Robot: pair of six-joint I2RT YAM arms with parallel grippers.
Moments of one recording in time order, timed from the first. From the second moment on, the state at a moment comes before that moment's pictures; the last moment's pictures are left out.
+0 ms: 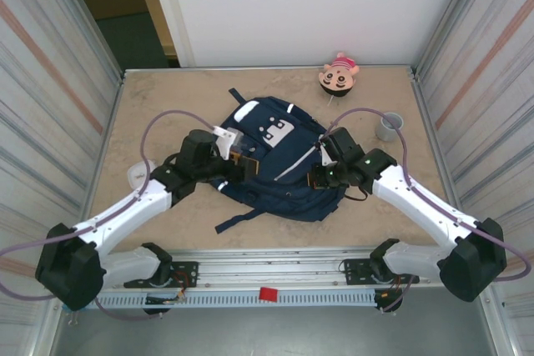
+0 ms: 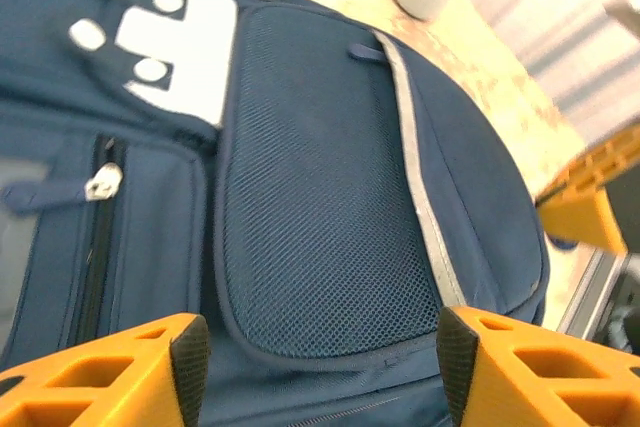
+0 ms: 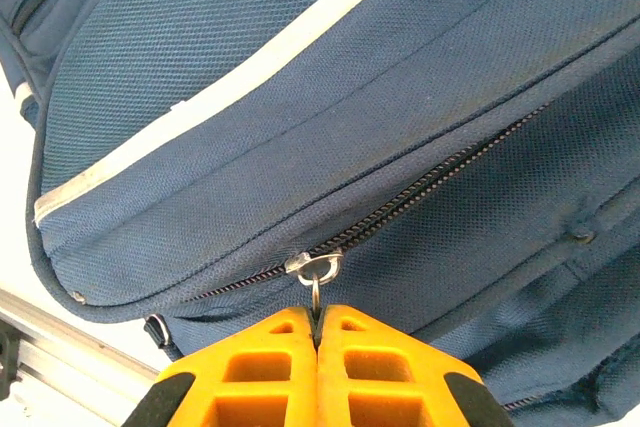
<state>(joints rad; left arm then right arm) -0.59 1.14 0.74 -0.17 0.34 -0.38 0.63 1.18 0.94 -0.80 -0.14 0.55</state>
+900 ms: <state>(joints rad) -0.72 1.38 0.68 -0.02 0.31 -1.26 0.71 1.22 0.91 -0.75 -0.11 0.59</state>
